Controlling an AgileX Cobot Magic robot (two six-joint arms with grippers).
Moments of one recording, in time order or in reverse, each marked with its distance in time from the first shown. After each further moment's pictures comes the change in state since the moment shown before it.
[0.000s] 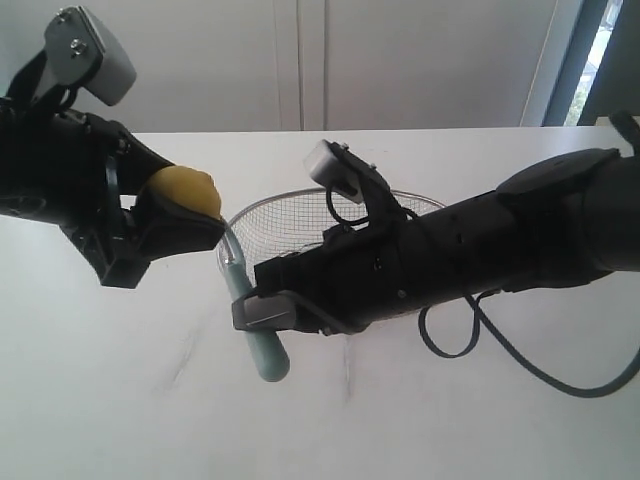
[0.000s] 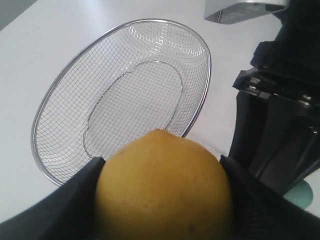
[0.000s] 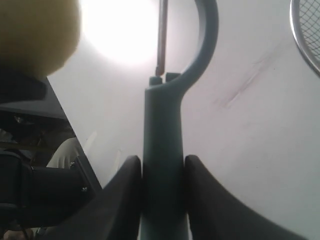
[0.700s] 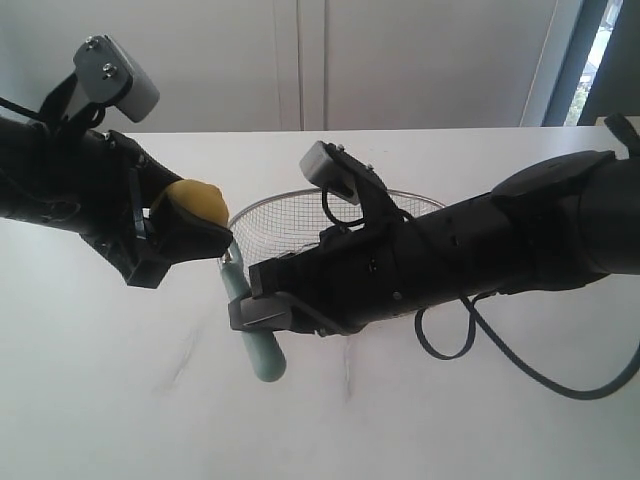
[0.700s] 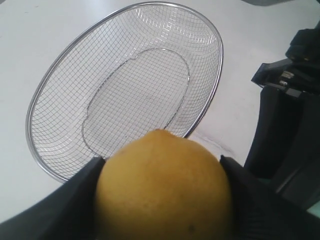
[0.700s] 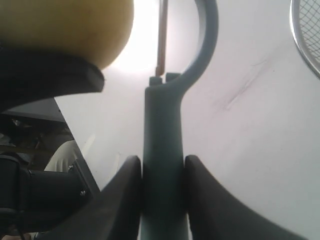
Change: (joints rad) left arm 0.000 0.068 0.001 -0.022 -0.037 0.002; right arm 0.011 0.000 0.000 0.013 -0.020 0.000
